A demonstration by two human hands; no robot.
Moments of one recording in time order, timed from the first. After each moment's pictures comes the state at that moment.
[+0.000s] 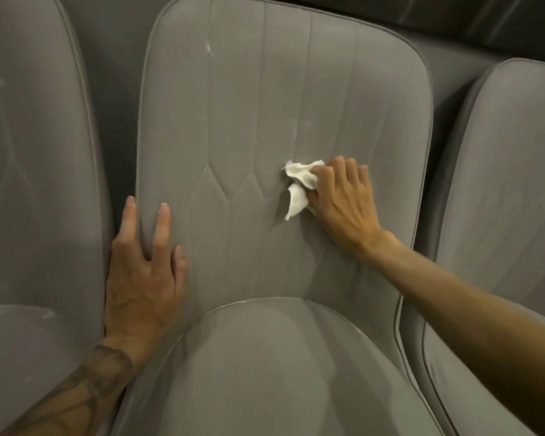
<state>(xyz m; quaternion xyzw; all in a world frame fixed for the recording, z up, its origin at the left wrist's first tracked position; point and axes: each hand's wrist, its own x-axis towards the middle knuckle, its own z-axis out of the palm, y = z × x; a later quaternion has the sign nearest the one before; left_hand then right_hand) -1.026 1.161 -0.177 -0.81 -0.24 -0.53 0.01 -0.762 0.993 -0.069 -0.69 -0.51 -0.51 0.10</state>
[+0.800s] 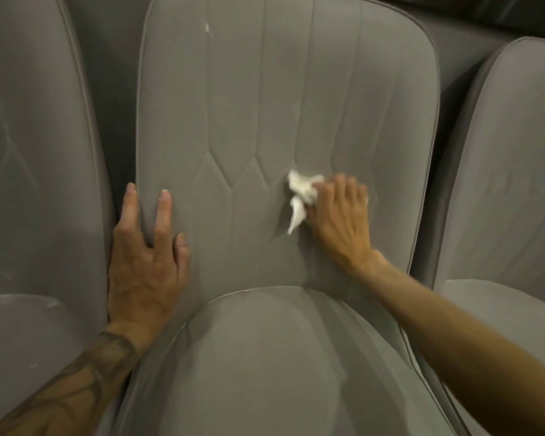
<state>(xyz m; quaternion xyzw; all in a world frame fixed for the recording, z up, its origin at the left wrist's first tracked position) -1.025 1.164 -0.179 -0.81 -0.23 -0.54 0.03 -0.765 0.991 -0.125 -0.70 -0.47 -0.51 0.17</state>
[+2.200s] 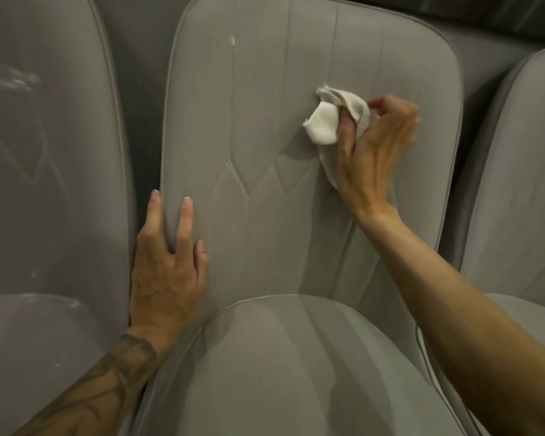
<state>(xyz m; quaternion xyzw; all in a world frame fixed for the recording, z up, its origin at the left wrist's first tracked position) -1.025 1.162 -0.176 -0.81 -0.25 -0.53 0.04 -0.782 1.037 -0.024 -0.64 -0.32 -0.49 0.49</state>
